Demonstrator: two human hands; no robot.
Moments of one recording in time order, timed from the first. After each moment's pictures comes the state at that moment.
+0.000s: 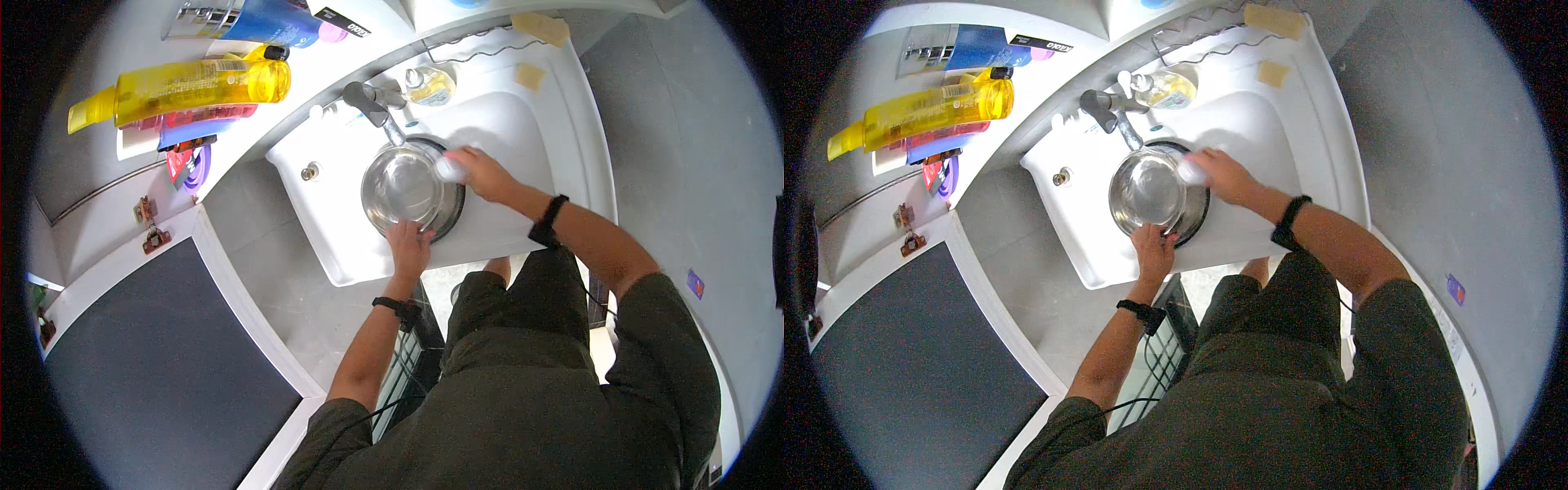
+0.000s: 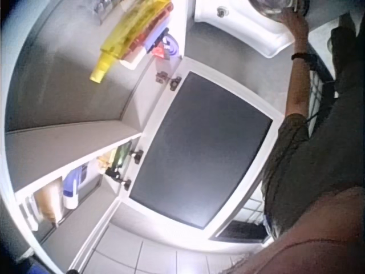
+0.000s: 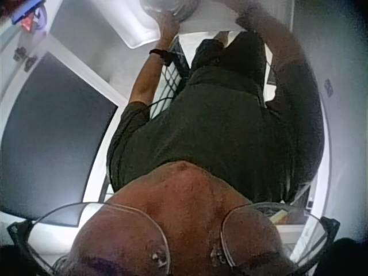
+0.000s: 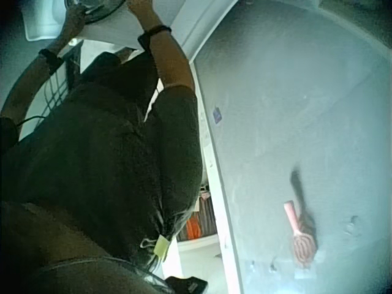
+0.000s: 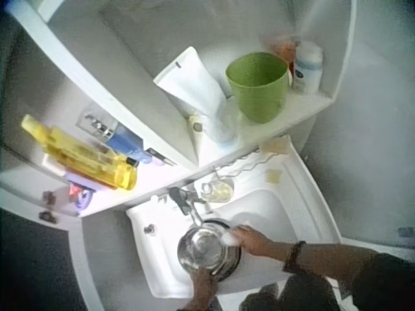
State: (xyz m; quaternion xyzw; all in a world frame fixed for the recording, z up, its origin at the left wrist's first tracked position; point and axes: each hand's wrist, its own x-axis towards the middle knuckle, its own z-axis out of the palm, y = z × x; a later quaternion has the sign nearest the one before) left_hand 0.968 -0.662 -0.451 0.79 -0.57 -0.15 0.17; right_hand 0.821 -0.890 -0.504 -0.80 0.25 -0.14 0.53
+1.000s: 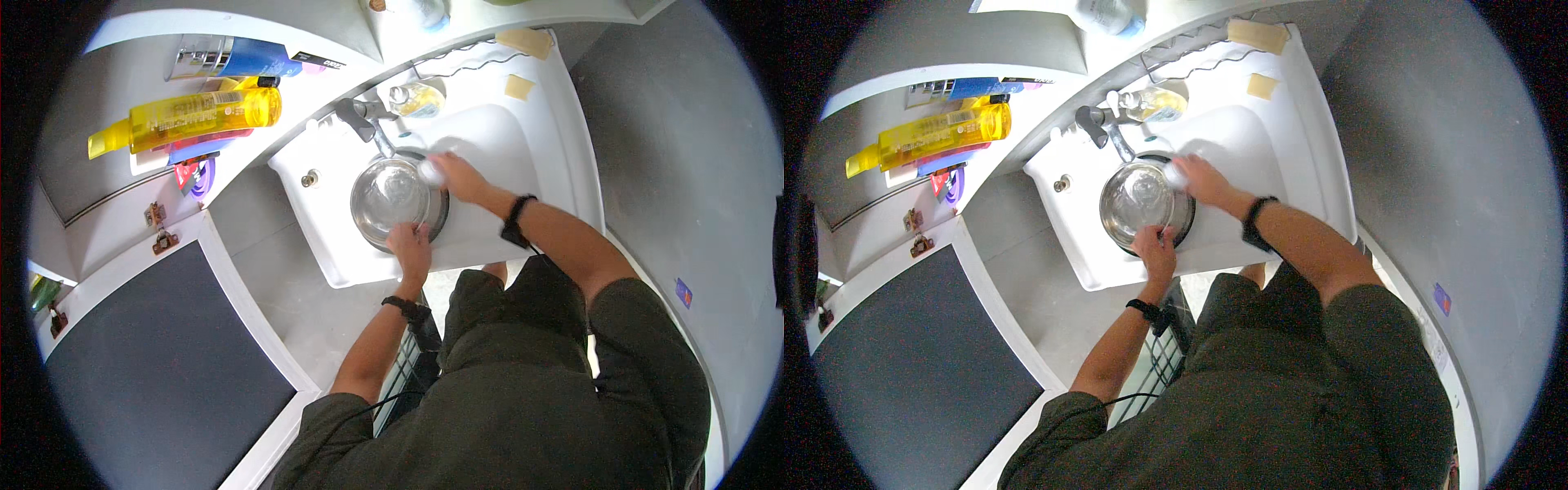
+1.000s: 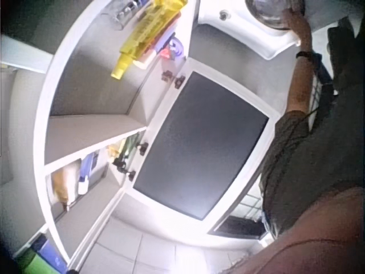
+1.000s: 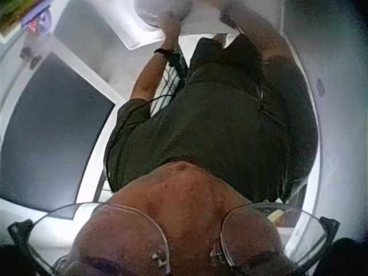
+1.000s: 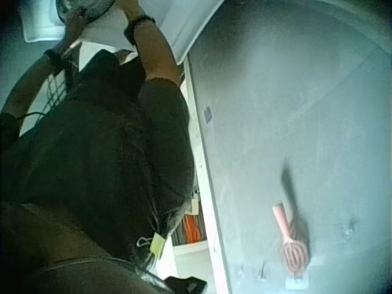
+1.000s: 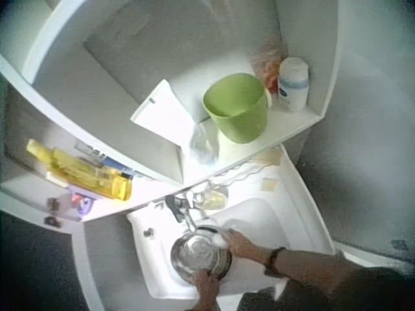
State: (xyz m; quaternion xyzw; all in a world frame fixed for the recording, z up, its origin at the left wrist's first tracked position) left_hand 0.929 -0.687 -0.469 0.86 -0.47 -0.10 0.17; right_hand 0.835 -0.887 -0.541 -0.79 0.29 -0.15 0.52
